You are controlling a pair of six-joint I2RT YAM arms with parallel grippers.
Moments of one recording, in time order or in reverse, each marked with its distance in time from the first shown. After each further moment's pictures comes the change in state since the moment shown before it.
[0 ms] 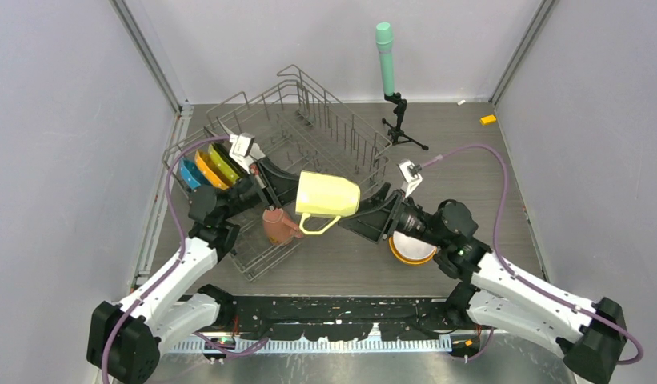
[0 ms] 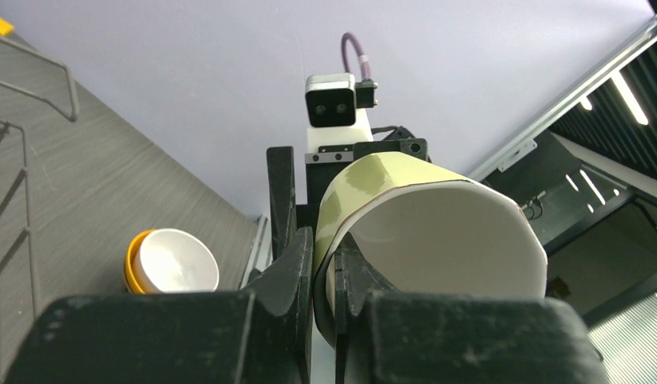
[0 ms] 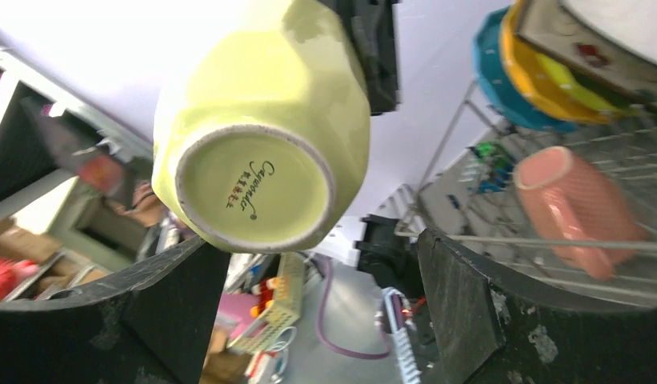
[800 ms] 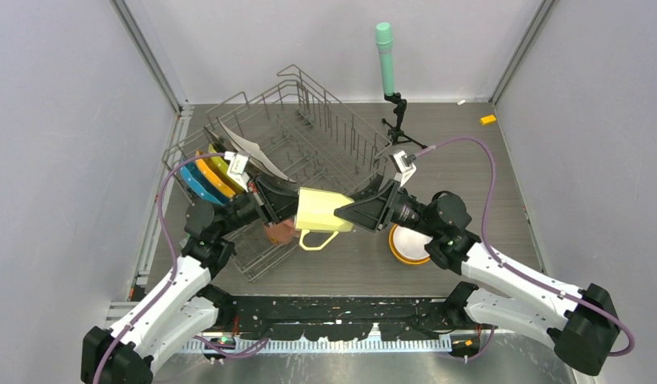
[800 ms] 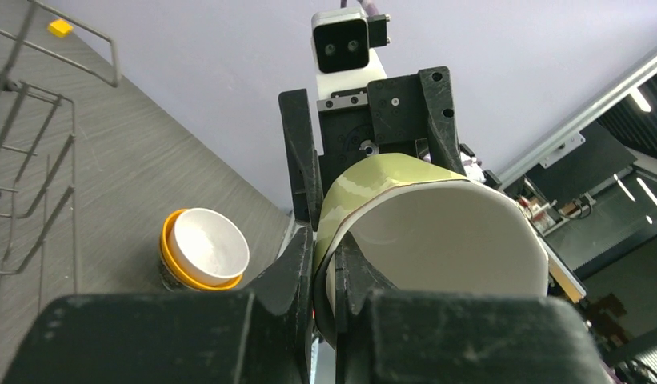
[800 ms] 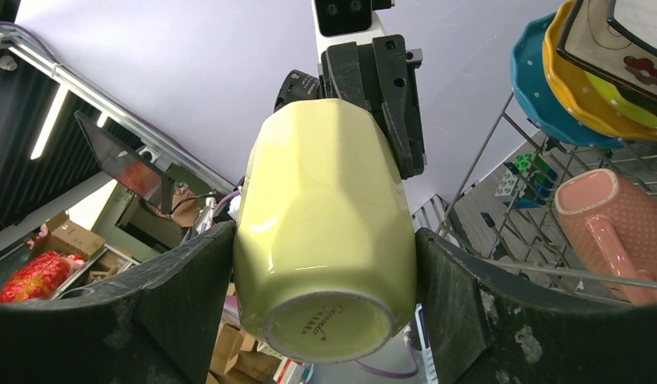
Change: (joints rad) left arm -0.023 -0.171 -0.099 -0.166 -0.079 0.142; right arm -0.040 0.144 0.036 0.227 -0.113 0.140
